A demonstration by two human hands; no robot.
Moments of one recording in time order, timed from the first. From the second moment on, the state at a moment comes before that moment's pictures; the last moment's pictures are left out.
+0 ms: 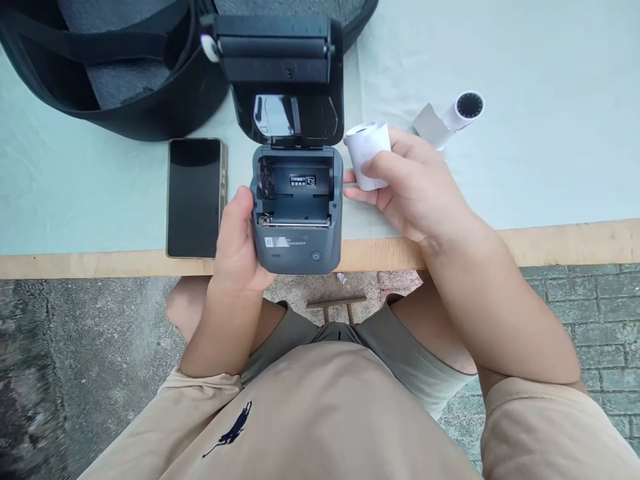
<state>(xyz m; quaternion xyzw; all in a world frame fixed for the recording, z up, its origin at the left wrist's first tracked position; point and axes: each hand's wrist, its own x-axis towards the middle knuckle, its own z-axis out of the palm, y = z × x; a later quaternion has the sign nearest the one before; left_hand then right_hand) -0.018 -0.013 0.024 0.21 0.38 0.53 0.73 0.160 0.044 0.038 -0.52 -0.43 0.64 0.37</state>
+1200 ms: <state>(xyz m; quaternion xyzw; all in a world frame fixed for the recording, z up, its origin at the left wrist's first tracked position) -0.019 -0.016 0.018 0.23 0.35 0.55 0.73 0.150 0.009 0.081 -0.45 -0.81 0.14 0.34</state>
